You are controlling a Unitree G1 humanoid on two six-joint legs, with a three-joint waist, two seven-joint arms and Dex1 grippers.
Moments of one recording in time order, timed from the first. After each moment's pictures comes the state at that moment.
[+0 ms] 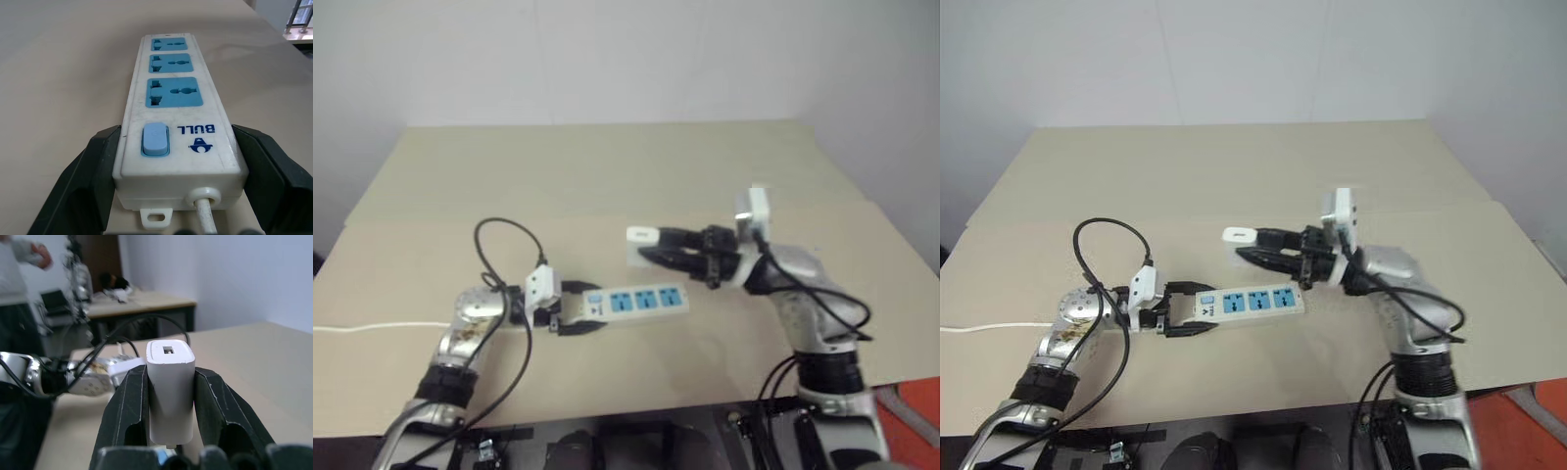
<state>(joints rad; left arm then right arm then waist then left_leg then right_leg) -0.40 0.52 -0.10 0.29 -0.28 -0.11 -1.33 -0.53 -0.33 -0.02 -0.16 0.56 0.44 1.12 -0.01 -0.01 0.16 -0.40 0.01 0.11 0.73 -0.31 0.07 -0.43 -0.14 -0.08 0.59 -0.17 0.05</state>
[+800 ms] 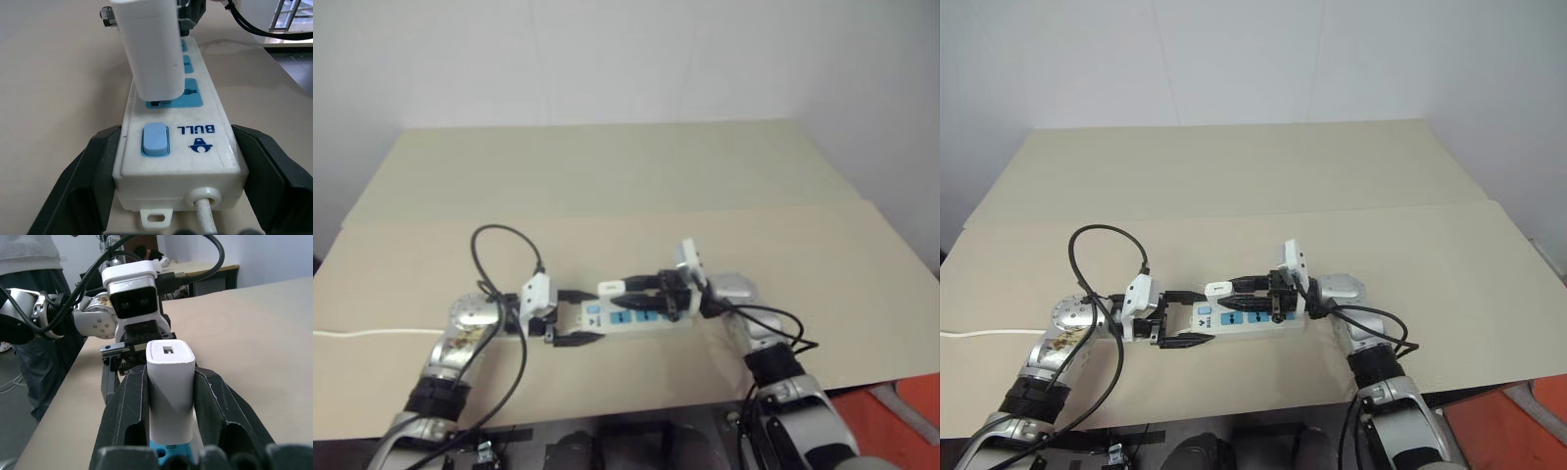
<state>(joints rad) -0.35 0.55 -0.10 0.21 -0.31 -0.06 -1.34 -0.59 -0.24 0.16 0.37 0.39 0.05 1.35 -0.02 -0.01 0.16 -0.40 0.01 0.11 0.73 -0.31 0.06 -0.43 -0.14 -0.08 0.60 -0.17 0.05</state>
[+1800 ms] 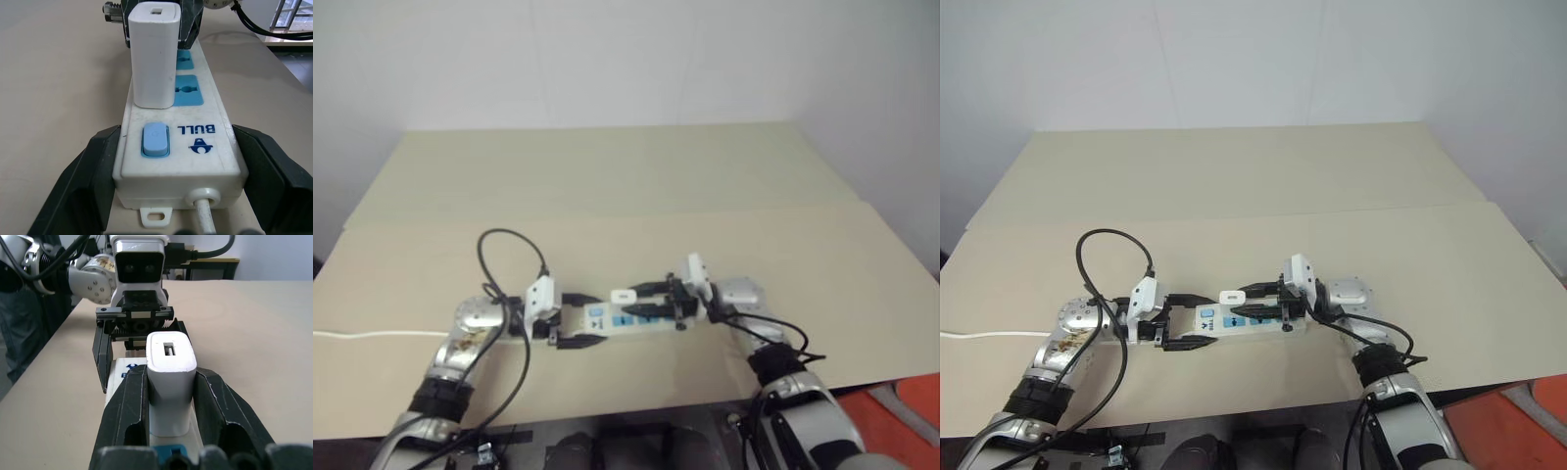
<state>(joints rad) -0.35 0.55 -0.12 0.23 -0.30 -0.07 -1.33 -0.62 -0.28 0.19 0.54 0.30 -0.23 1.39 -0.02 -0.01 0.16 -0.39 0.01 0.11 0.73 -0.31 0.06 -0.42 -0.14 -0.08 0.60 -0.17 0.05</state>
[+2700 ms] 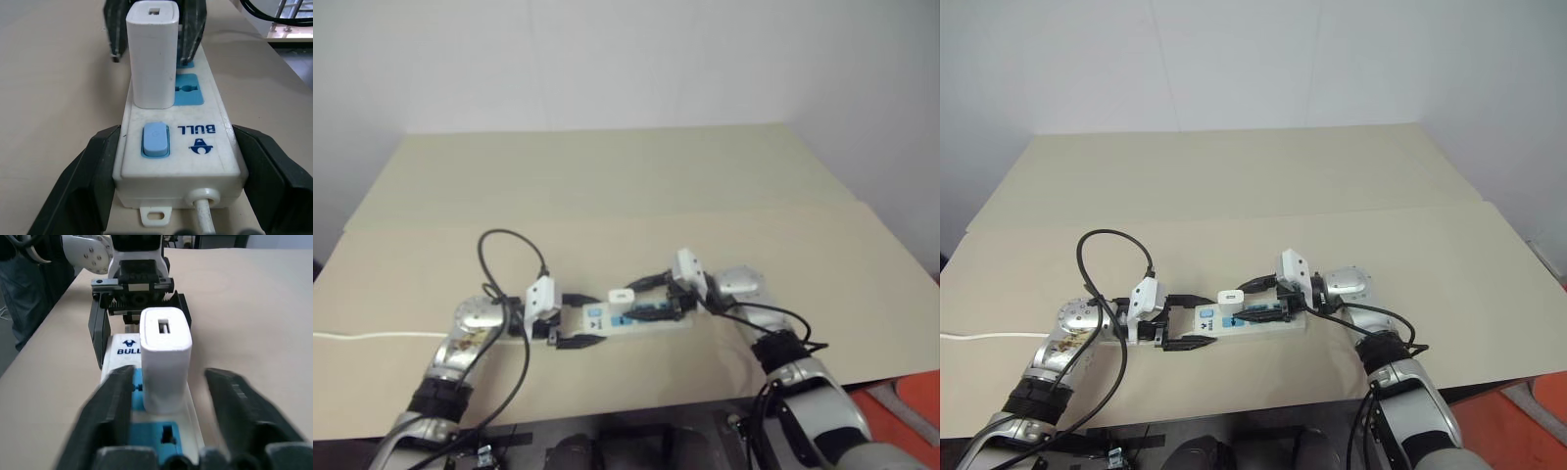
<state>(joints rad) -0.35 0.55 -0.12 0.23 -0.30 -0.06 -1.32 -0.67 -0.33 0.23 0.56 0.26 -0.16 1.40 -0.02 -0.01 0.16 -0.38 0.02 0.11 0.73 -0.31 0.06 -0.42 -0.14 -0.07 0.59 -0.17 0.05</state>
